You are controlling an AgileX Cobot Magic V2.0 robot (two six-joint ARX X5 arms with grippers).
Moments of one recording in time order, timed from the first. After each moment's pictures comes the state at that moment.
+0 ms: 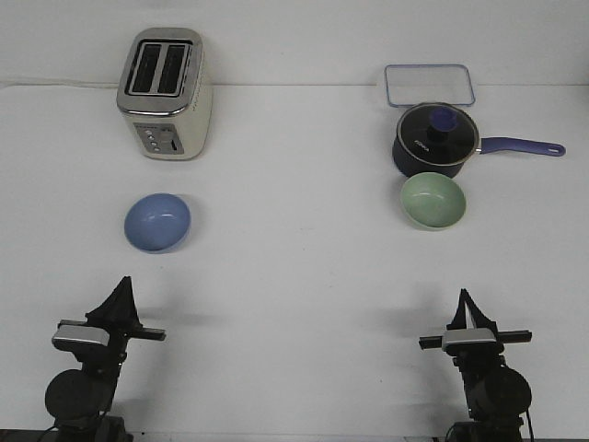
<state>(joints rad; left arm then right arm) -0.10 0.01 0.03 0.22 -0.03 0.01 0.05 0.00 0.01 -0.06 0.05 -0.26</state>
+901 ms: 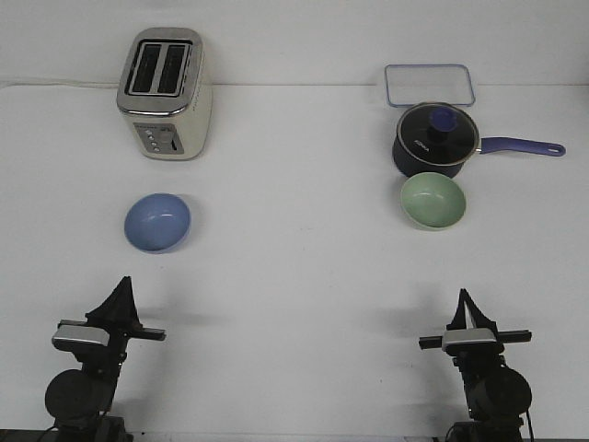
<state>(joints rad) -0.10 0.01 0.03 0.22 -0.03 0.01 0.05 0.00 0.01 -0.06 0.04 -0.25</state>
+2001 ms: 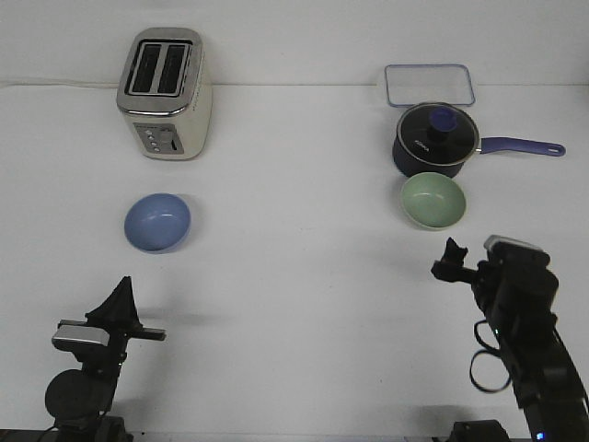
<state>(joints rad) -0.10 0.01 0.03 0.22 -0.03 0.01 0.04 0.85 0.82 -0.45 0.02 0.35</state>
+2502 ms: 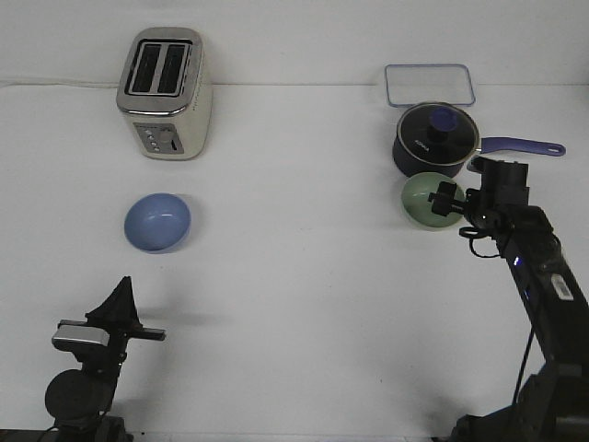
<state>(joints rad) -0.10 0.01 0.03 0.22 -0.03 0.01 -0.10 1.61 1.28 -0.56 -0.04 0.27</state>
